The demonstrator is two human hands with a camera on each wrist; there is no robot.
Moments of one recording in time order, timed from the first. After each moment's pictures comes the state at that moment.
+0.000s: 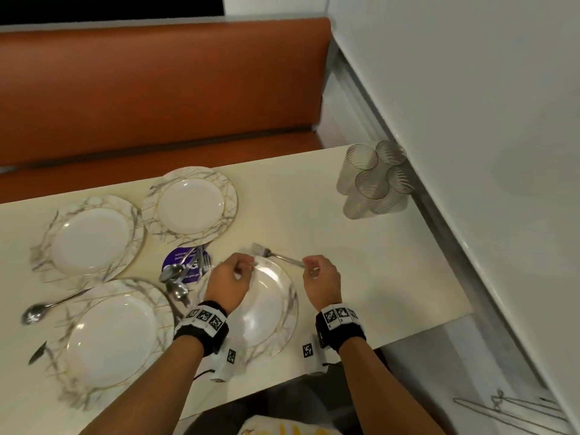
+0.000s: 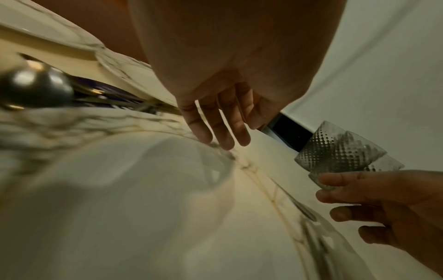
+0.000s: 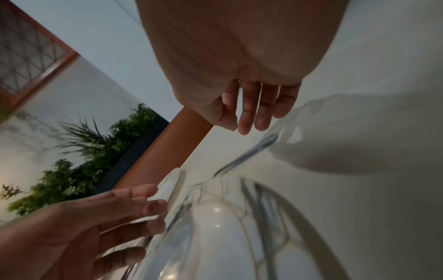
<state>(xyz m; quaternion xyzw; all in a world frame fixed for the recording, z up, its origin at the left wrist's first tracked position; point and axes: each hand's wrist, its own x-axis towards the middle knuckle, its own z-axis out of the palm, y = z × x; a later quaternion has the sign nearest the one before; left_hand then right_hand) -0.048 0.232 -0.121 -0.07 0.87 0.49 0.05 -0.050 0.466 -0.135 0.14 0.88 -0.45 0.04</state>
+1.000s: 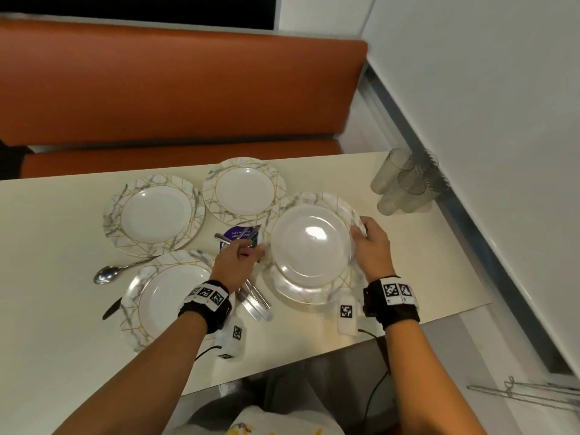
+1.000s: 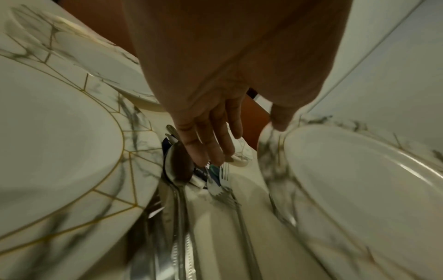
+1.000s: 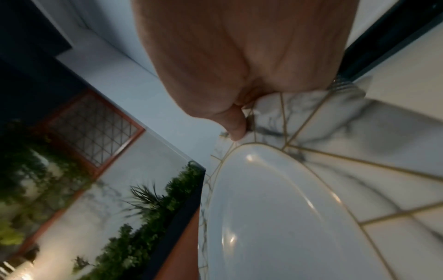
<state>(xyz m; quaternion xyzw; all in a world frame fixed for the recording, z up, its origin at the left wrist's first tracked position) -0.006 0.109 -0.072 -0.17 0.81 0.55 0.12 -0.034 0.394 -0.001 0.15 0.85 -0.50 -0.02</state>
